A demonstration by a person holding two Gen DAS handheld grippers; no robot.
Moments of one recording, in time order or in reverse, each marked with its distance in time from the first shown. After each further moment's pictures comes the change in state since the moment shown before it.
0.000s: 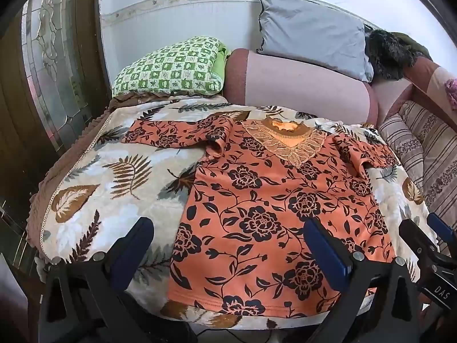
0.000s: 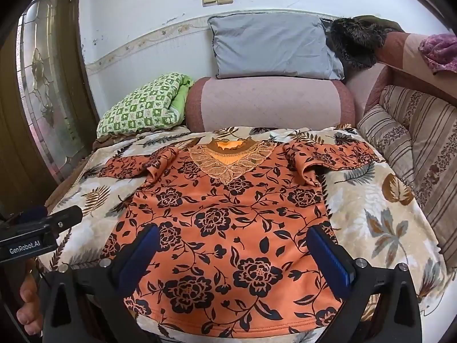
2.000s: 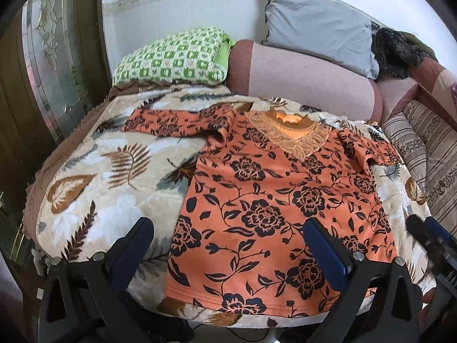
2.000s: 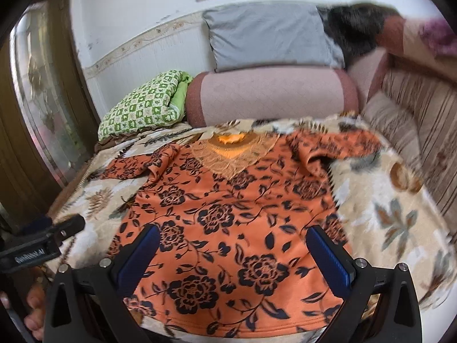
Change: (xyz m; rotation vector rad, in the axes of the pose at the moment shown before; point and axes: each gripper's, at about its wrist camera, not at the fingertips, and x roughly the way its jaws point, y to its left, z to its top) left arm 0.022 0.006 -0.005 -0.033 0.056 0.002; right arm 0.021 -0.026 0.000 0.111 0.052 0.072
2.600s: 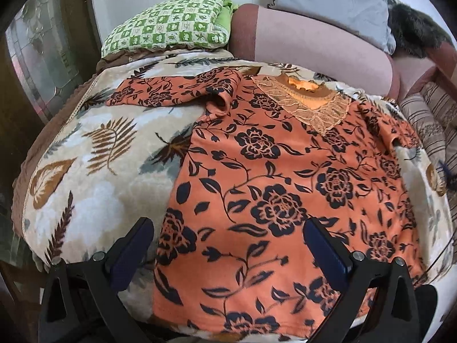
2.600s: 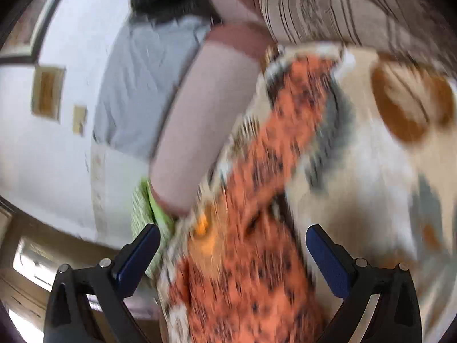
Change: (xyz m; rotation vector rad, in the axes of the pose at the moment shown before) left arm 0.086 -0.001 0.006 0.021 0.146 0.028; right arm 0.124 -0.317 0.107 0.865 -0.093 0.265
